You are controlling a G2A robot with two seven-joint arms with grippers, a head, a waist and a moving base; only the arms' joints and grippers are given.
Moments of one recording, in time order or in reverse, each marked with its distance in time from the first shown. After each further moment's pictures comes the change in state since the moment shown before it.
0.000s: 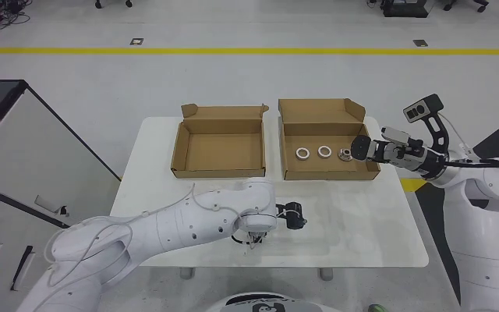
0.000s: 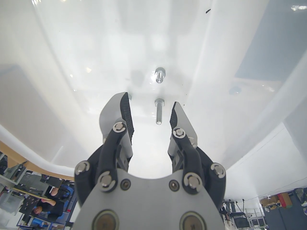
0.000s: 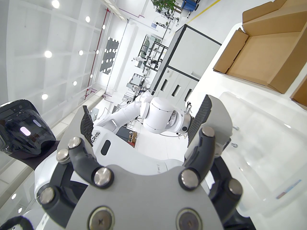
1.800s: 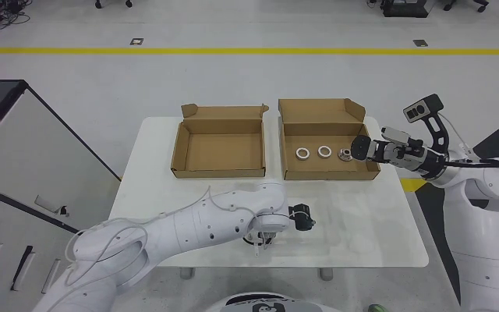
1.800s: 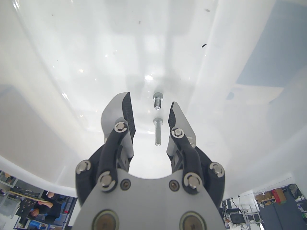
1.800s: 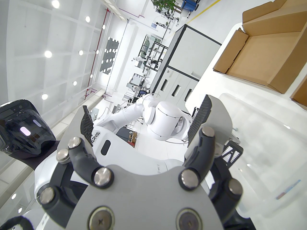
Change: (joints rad) left arm 0.028 -0.104 0.000 0.129 0.019 0.000 0.000; right arm 0.000 0.000 0.000 0.000 0.000 0.000 0.000
